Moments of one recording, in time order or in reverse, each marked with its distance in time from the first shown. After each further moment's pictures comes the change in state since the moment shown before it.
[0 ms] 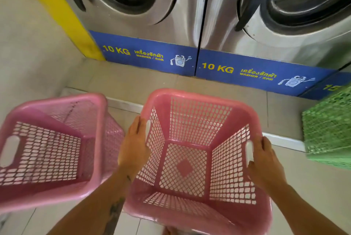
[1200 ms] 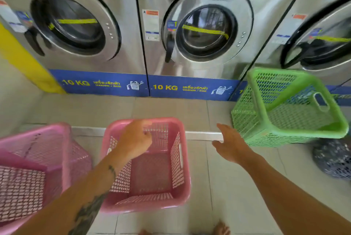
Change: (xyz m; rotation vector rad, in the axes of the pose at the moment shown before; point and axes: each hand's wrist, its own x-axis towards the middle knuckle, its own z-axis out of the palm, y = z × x) left_hand -0.059 0.216 -0.118 -0.289 -0.149 0.158; right_hand -0.091 0.049 -0.188 0.196 -0.032 0.022
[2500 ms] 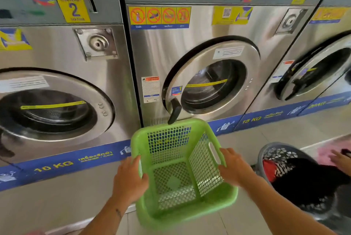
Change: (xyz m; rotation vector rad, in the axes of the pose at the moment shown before) left_hand 0.199 0.435 0.328 0.293 -0.153 0.108; right_hand 0.157 0.440 -0.353 -0.044 0.075 0.277
